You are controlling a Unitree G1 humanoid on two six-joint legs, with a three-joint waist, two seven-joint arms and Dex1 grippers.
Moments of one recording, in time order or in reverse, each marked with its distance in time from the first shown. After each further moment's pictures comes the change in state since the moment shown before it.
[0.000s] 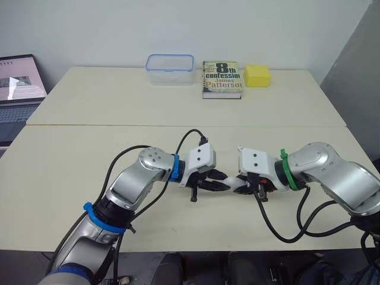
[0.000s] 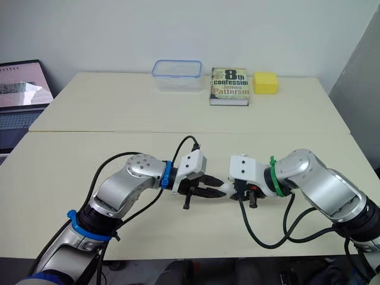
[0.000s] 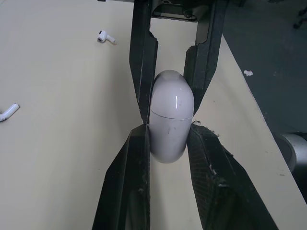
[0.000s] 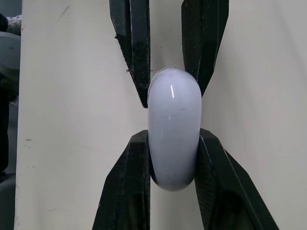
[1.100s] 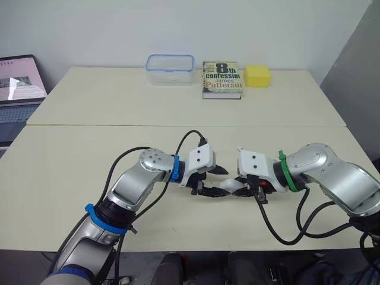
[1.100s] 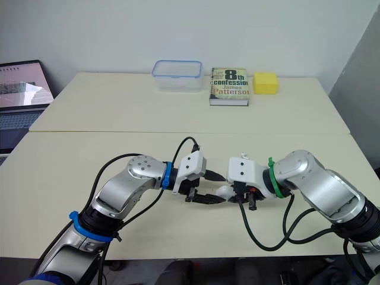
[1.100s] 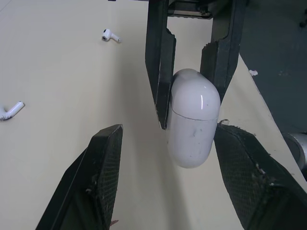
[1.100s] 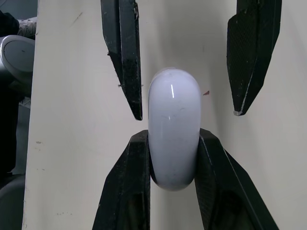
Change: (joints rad) left arm 0.007 -0.009 0.000 0.033 0.020 -0.043 -0.006; right arm 0.006 0.011 0.000 0.000 -0.002 -0.024 0.020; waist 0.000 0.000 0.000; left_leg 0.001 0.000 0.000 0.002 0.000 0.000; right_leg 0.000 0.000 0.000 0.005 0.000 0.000
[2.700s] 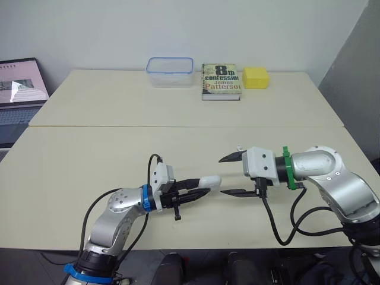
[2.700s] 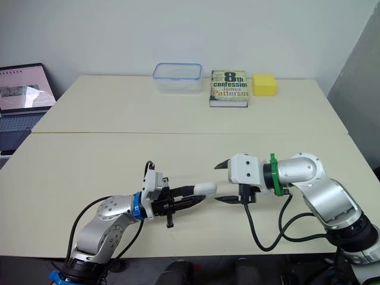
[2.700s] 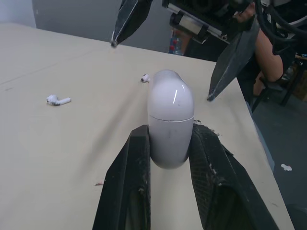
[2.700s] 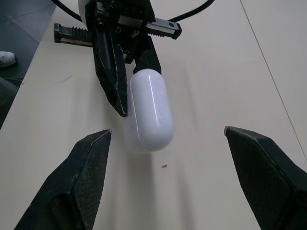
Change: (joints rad) left arm 0.451 -0.064 0.264 -0.041 -0.167 -0.327 0.068; right arm 0.138 0.148 -0.144 0.096 -0.102 -0.478 -0.002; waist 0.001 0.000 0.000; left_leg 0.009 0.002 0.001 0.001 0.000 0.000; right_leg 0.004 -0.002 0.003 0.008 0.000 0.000
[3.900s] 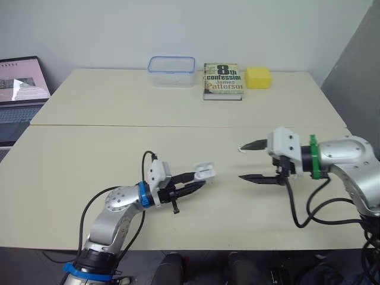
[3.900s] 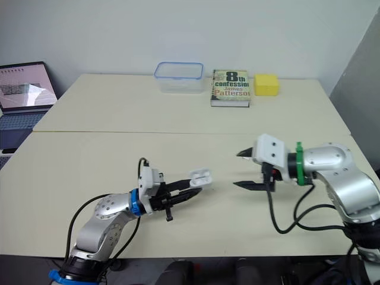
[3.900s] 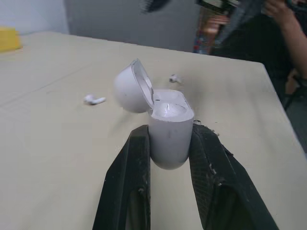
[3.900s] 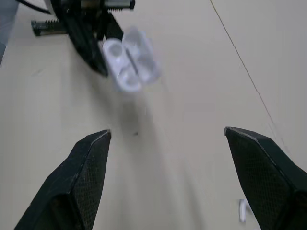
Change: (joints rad) left arm 0.023 0.003 0.054 0.032 0.006 -0.059 0.085; right arm 0.121 -0.131 -0.267 0.018 0.107 0.066 0.047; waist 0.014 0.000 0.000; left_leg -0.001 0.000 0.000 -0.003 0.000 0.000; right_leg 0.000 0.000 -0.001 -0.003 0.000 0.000
